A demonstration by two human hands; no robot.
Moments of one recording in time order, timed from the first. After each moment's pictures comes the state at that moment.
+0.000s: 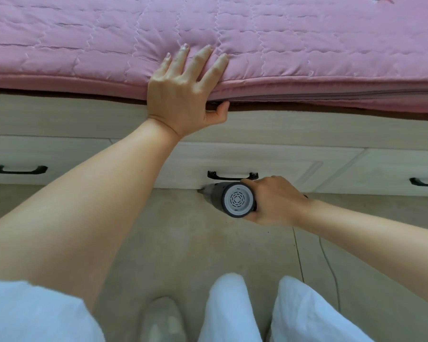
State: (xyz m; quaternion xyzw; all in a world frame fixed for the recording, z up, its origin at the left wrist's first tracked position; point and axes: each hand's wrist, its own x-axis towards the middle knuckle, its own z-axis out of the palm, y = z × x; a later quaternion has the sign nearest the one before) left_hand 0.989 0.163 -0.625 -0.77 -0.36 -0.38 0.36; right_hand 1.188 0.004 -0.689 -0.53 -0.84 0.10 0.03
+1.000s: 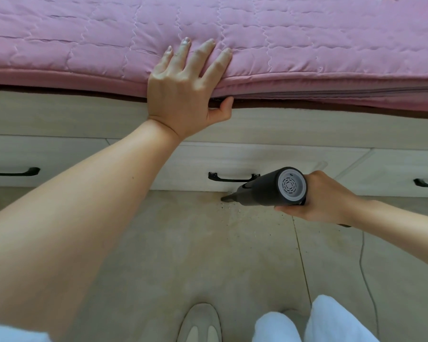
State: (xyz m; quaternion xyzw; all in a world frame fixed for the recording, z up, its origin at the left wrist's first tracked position) left_hand 0.991 0.164 -0.630 -0.75 -0.37 -0.40 0.37; right_hand 1.251 -0.007 -0.674 -0.61 -0.76 0.22 0.08
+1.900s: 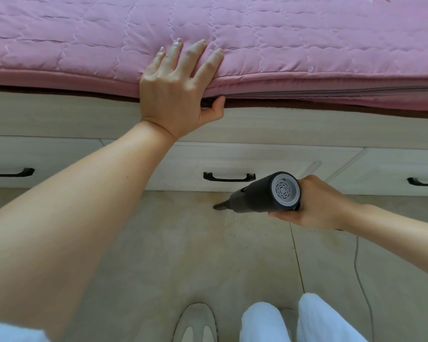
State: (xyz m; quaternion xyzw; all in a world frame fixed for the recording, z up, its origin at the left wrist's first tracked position) left_hand 0.991 0.163 -0.631 -0.75 -0.37 -0.40 0.36; right_hand 1.249 -0.016 -0.673 -0.59 -0.77 0.21 0.08
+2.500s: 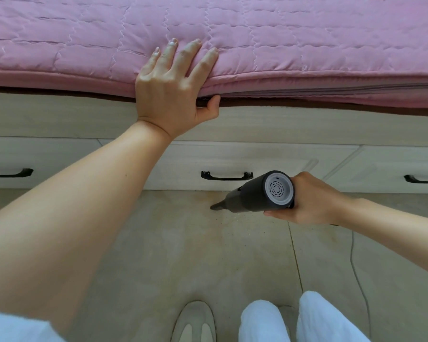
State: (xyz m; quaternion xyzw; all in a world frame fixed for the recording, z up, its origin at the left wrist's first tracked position) left_hand 0.991 0.162 -0.630 -0.75 -0.38 -0.40 0.36; right_hand 1.245 -0.014 -0.667 -0.58 -0.78 0.22 0.08
